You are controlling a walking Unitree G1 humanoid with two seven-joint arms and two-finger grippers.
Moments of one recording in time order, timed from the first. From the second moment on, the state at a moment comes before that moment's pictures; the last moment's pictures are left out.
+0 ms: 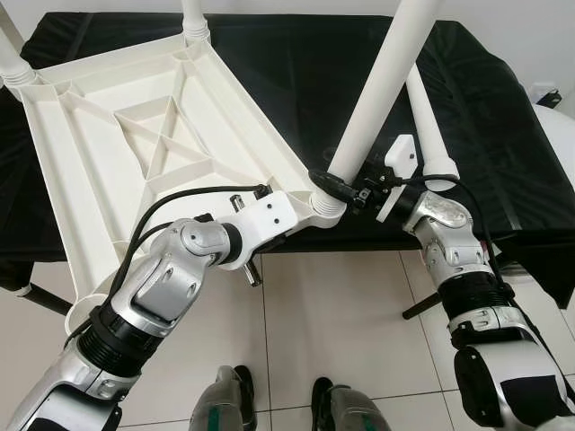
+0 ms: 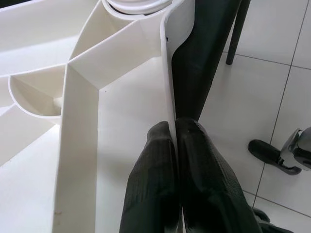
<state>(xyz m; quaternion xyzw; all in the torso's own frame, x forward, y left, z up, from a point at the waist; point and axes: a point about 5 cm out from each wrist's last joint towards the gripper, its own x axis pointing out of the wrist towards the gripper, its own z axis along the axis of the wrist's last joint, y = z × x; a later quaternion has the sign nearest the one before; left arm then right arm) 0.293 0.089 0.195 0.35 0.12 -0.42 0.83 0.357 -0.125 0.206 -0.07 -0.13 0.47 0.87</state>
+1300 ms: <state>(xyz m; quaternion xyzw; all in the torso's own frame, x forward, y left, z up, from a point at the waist) 0.291 0.091 0.193 0.35 0.12 -0.41 0.84 0.343 -0.109 0.199 -0.05 -0.15 0.34 0.93</state>
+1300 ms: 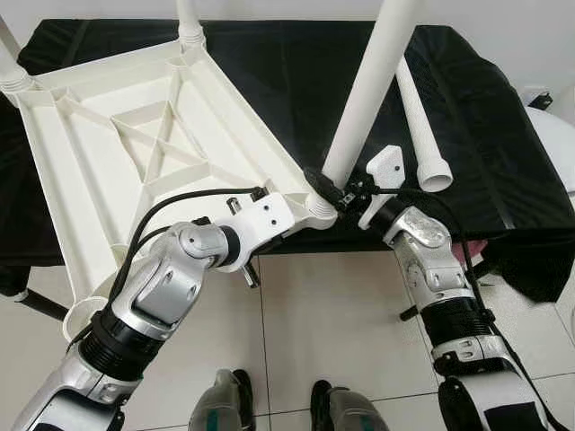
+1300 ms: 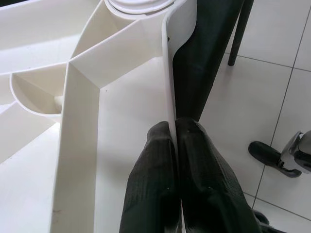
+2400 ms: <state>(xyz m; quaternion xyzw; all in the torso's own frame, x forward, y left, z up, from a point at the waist) 0.288 0.089 0.193 0.34 0.12 -0.41 0.84 0.325 -0.099 0.198 -0.02 -0.16 0.27 0.95</state>
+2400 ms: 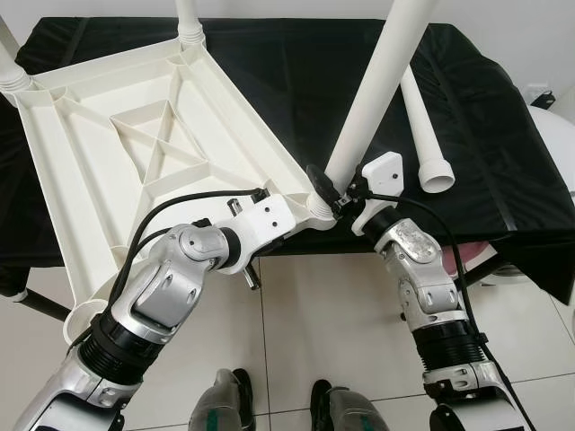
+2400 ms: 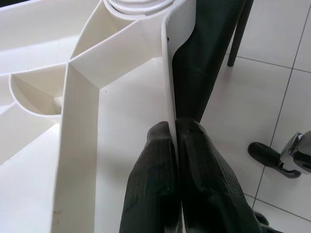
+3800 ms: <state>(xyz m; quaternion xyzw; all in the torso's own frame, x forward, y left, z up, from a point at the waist) 0.288 0.089 0.195 0.34 0.11 -0.41 0.84 0.315 -0.083 0.206 0.00 -0.17 0.18 0.97</state>
